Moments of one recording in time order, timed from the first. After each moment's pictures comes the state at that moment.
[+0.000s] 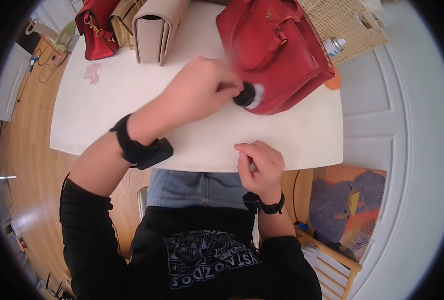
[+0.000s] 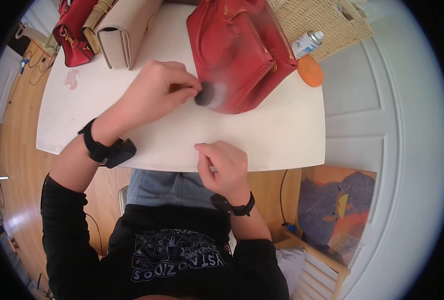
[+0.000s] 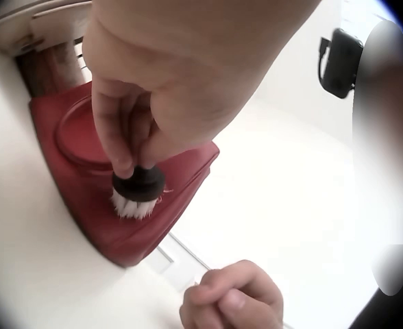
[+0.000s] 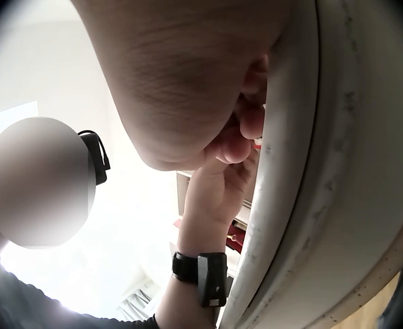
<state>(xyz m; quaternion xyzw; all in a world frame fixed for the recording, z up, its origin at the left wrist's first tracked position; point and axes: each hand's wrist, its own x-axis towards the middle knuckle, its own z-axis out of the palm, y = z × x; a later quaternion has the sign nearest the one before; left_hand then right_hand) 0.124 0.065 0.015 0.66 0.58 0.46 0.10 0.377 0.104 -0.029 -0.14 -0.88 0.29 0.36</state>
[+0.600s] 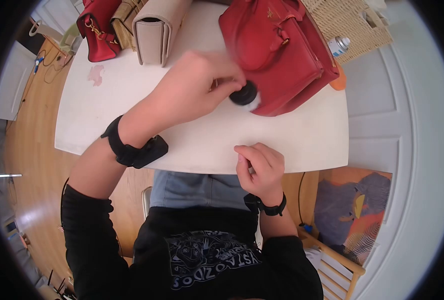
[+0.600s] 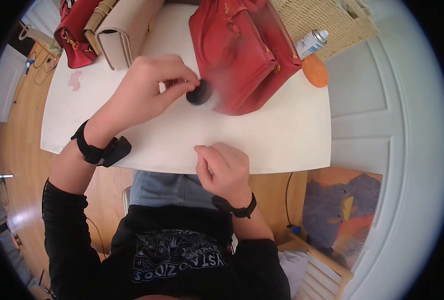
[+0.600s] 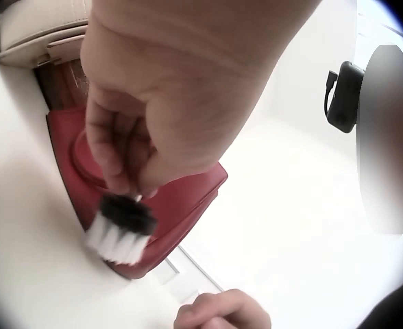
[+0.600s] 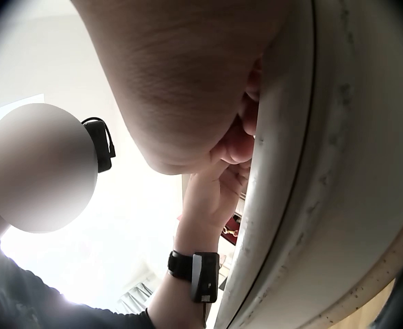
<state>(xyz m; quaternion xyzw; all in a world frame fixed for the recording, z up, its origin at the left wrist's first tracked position) 0.116 0.062 0.027 0.69 0.58 0.41 0.13 0.374 0.107 -0.037 -0.12 -0.89 0.24 0.36</state>
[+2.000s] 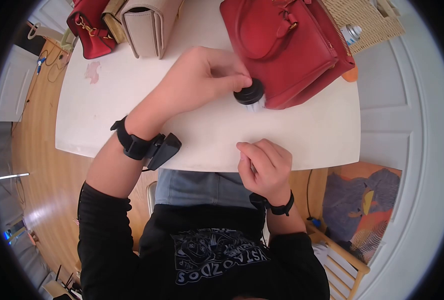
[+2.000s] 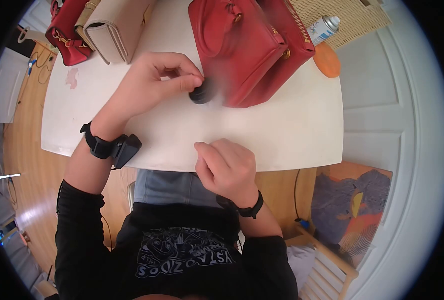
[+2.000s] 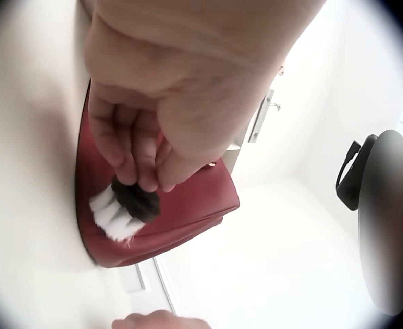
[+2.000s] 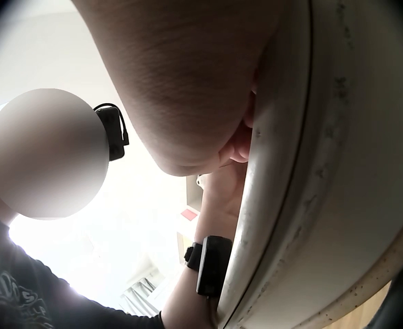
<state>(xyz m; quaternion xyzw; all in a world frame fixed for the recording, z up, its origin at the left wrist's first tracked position) 0.116 0.074 -0.003 0.55 0.56 0.50 0.37 0.370 0.111 -0.043 -0.10 -0.91 0.19 0.36</state>
